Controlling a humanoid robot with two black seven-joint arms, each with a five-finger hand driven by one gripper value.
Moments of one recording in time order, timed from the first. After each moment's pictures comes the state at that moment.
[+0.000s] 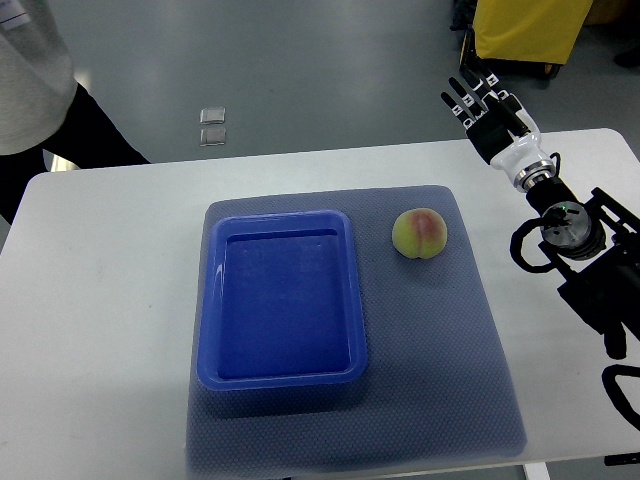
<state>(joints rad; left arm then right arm) -0.02 0.00 0.02 -0.24 0.00 -0.04 -0.04 0.73 -0.14 1.06 0.59 -0.06 0.37 0.21</state>
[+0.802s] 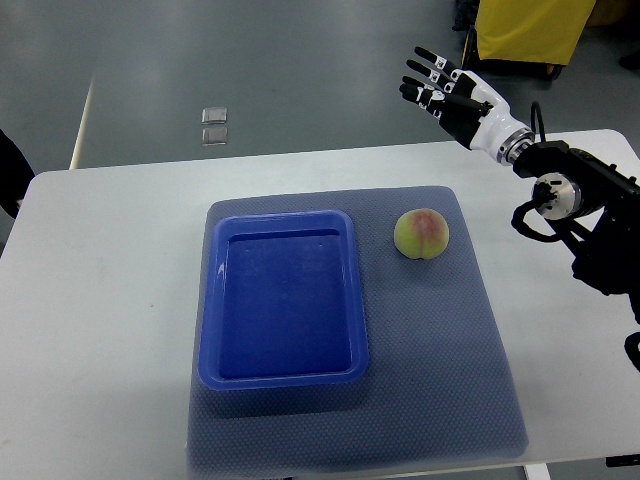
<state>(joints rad) -0.01 0.00 0.02 -0.25 0.00 -0.05 -0.03 0.92 -0.24 0.71 0.60 -0.36 0.36 0.21</state>
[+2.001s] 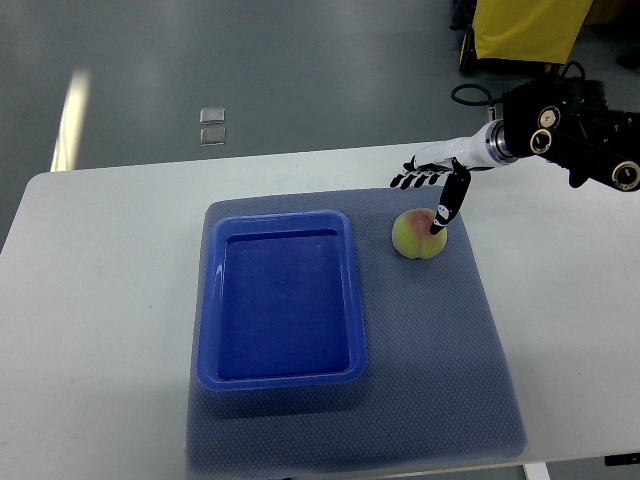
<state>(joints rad) -0.02 0.00 0.03 -0.28 0.00 -0.05 -0.03 1.28 -0.40 0.01 0.86 -1.02 0.52 -0.06</state>
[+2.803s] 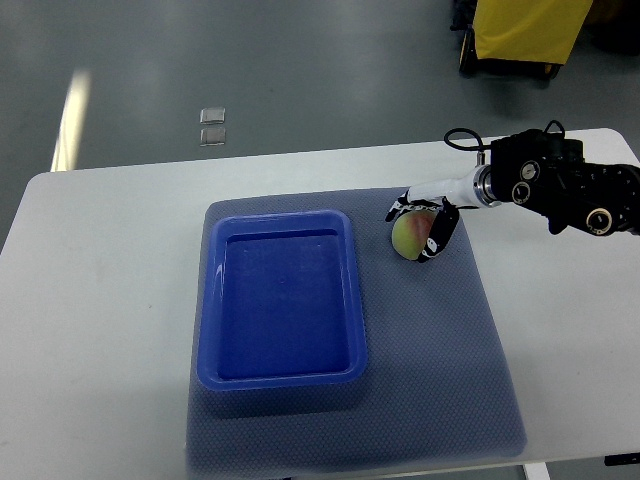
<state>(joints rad) -0.02 0.00 0.03 -0.28 0.00 -0.05 -0.03 1.16 -0.36 0.00 0.84 -1.03 0.40 -0.05</state>
